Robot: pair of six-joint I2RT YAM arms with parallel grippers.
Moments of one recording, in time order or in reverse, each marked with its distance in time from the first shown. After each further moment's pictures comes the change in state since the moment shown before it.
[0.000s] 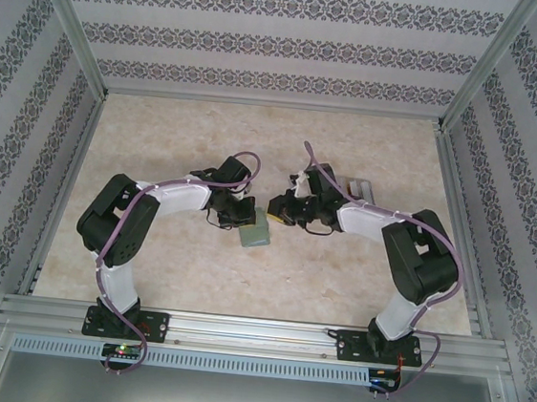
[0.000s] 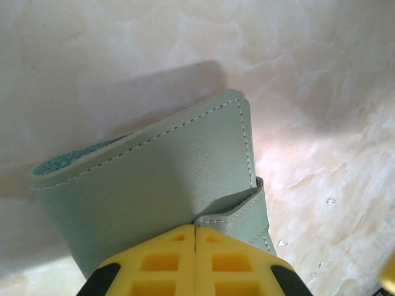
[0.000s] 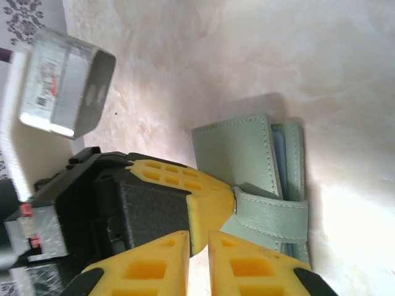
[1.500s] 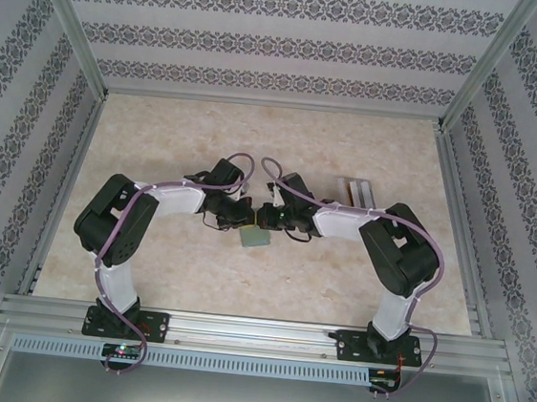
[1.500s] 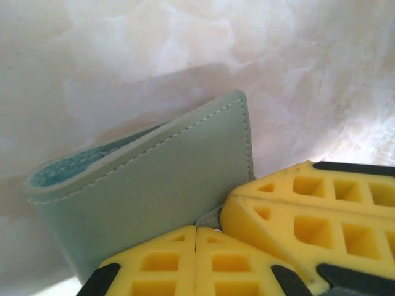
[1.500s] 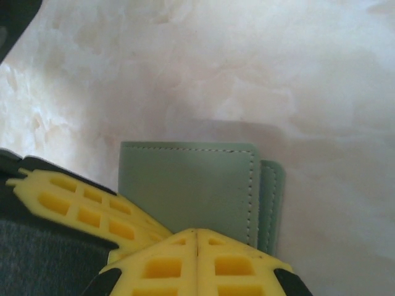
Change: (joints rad) left arm 0.032 0.003 -0.082 0.155 0.116 -0.019; right arm 0.180 0.101 0.040 -0.037 0.384 -0.279
